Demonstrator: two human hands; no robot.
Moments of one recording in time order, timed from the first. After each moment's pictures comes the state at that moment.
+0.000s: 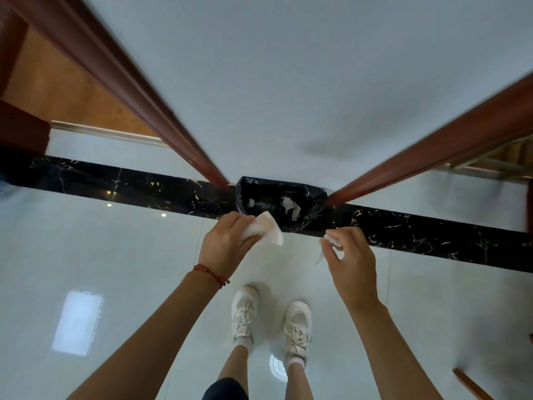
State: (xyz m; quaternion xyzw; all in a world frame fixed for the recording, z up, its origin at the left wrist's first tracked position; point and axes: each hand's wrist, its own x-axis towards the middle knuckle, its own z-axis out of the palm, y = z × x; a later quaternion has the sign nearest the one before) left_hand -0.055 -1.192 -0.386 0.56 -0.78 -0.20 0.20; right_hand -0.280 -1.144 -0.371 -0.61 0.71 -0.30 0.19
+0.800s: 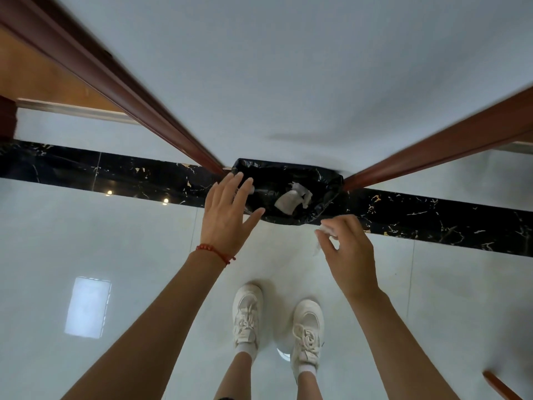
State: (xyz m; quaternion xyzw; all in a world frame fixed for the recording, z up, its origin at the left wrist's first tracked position) left_hand -0.063 -1.232 -0.488 0.60 -0.78 -0.18 0.08; right_hand -0.272 -1.163 -0.480 -0.62 0.70 -0.27 0.23
